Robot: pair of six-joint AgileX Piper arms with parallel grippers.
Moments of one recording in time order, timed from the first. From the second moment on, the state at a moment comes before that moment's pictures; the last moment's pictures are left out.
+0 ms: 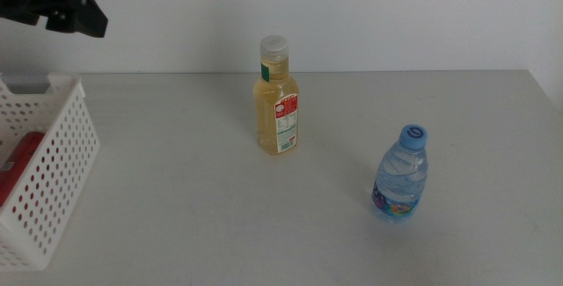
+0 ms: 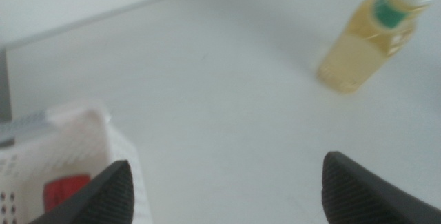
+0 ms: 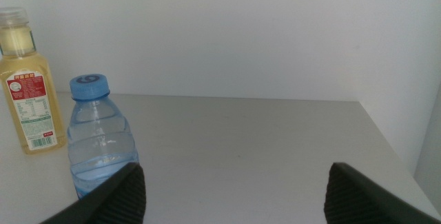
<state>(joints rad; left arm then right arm) -0.03 1.40 -1.55 -0.20 1.08 0.32 0.07 -0.01 0.03 0.07 0.09 -0.05</state>
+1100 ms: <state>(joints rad) -0.40 0.66 -0.38 -0.19 0.07 0.32 0.07 -0.01 0.03 0.07 0.09 -0.05</state>
